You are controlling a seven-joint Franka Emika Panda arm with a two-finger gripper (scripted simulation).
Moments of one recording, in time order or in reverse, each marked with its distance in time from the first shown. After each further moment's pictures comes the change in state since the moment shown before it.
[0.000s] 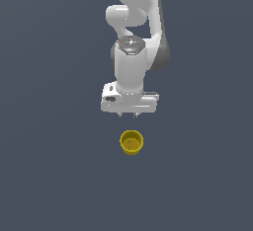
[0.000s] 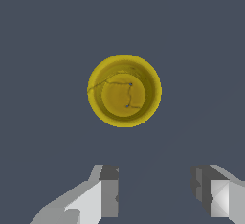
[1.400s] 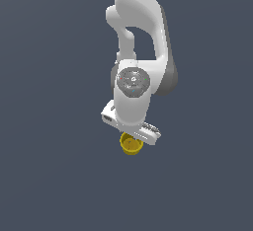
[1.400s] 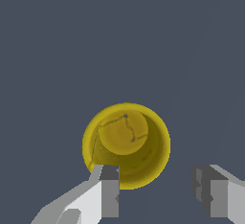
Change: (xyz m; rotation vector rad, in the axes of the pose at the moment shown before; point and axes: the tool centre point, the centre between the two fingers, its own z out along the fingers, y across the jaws) arm 0.069 -0.002 0.028 -0.035 -0.110 0.460
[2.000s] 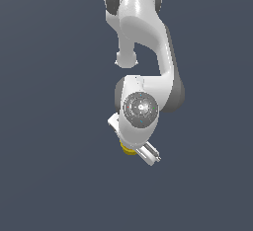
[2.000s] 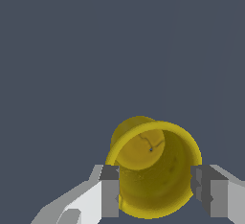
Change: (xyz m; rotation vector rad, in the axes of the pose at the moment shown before) arm 0.024 -0.023 0.020 -0.056 -0.055 0.296
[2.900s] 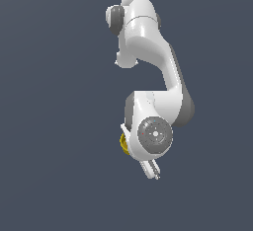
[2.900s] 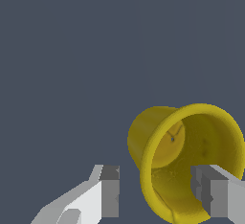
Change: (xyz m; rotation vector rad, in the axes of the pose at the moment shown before) arm -0.003 -0.029 0.025 -0.084 -0.032 0.312
